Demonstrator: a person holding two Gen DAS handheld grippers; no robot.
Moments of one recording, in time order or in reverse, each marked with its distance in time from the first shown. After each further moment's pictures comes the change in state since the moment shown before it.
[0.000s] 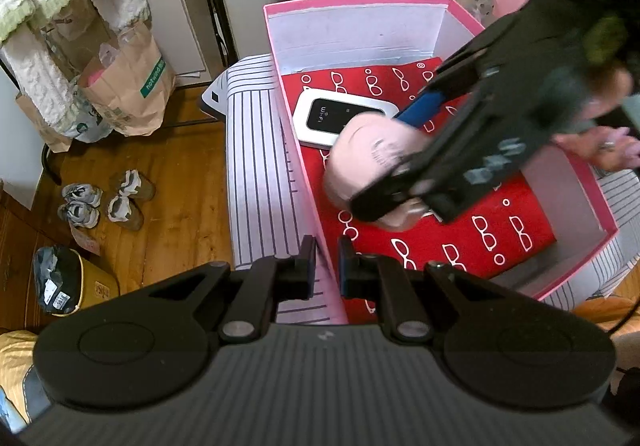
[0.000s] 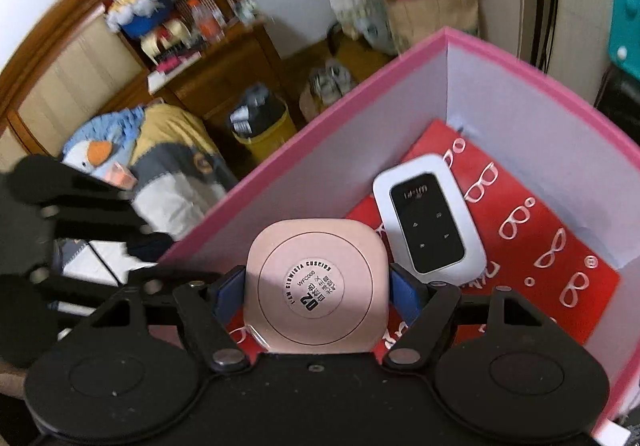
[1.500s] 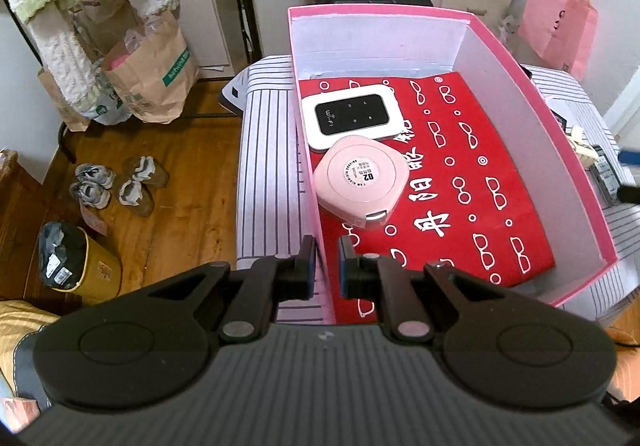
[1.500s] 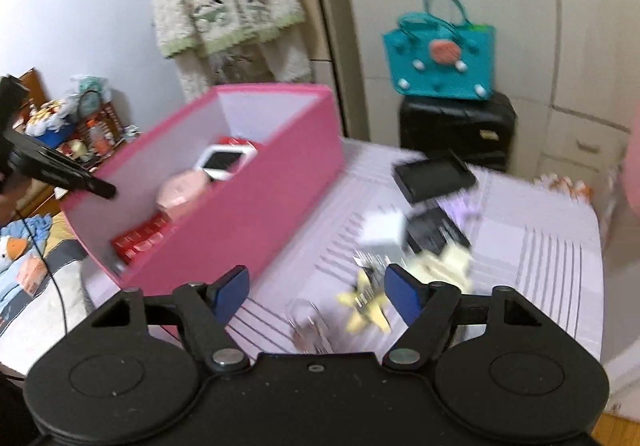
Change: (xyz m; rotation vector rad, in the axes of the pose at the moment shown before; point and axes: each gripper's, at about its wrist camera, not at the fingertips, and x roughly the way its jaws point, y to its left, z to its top) left arm -0.007 -0.008 -0.004 -0.100 -0.019 0.055; right arm -0.150 -0.060 -0.236 0.210 -0.466 -0.355
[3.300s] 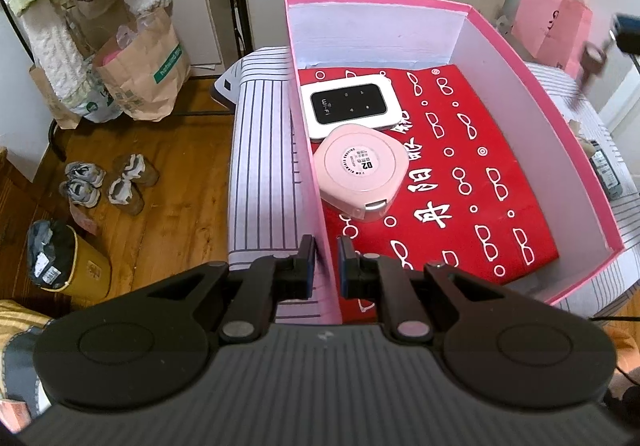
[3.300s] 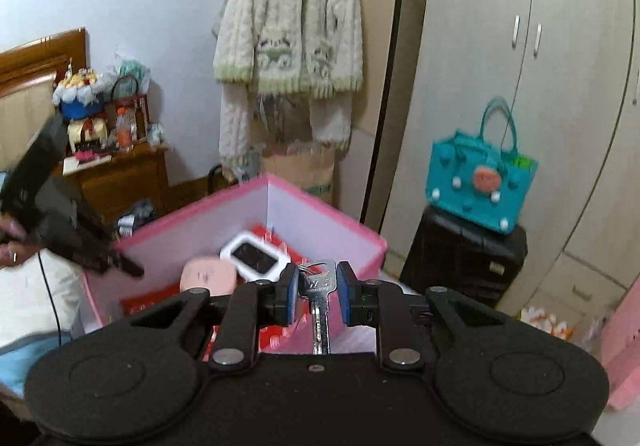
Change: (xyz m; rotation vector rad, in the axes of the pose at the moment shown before) left arm 0.013 0.005 -0.013 -0.003 -0.010 -0.043; right arm -0.016 0.085 0.108 -0.339 -0.152 -0.018
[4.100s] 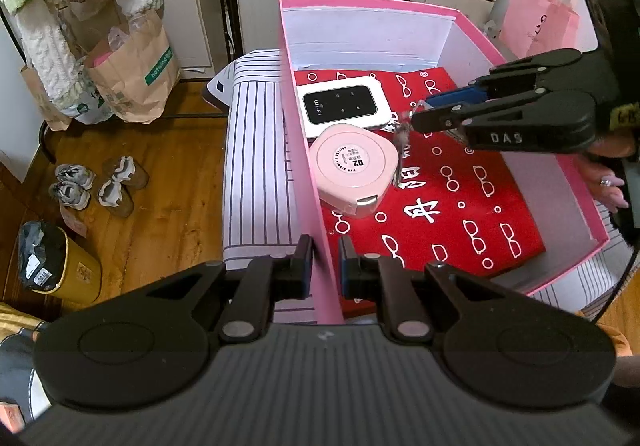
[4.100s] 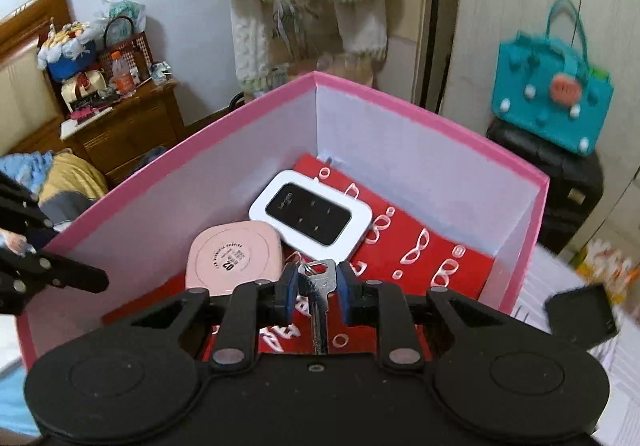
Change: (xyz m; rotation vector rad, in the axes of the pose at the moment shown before) left arm -0.009 0.004 -0.003 0.005 -0.009 -0.033; right arm 0.163 0.043 -0.013 0.119 0.274 0.109
